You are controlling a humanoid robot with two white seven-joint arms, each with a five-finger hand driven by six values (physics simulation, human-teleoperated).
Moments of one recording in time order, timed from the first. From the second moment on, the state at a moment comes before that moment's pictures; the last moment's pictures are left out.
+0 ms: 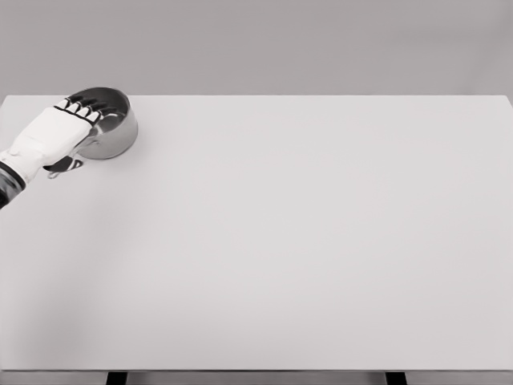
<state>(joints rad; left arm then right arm) -0.77 1.02 -1.16 -1.46 -0.39 0.01 0.26 -0.01 0.00 0.16 0.15 0.07 -0.28 0.27</state>
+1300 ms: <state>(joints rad) -0.75 1.04 -1.12 -1.43 -0.48 0.01 0.27 -0.01 0.00 0.16 0.15 0.07 -0.28 0.27</state>
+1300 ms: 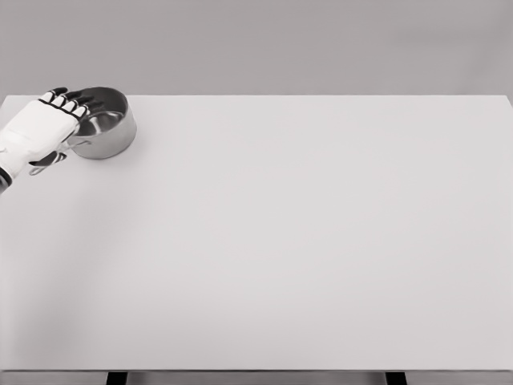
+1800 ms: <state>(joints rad) -0.75 1.04 -1.10 -1.40 -0.52 0.01 0.27 -0.01 0.00 0.16 0.15 0.07 -0.28 0.27</state>
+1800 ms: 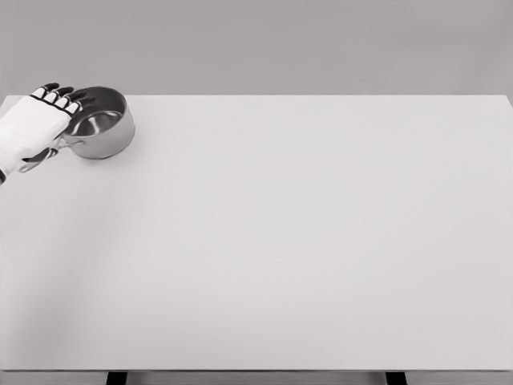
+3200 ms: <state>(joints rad) -0.72 1.04 -1.07 -1.37 -0.53 0.01 0.27 -0.01 0.00 0.16 0.15 0.07 -0.28 0.27</state>
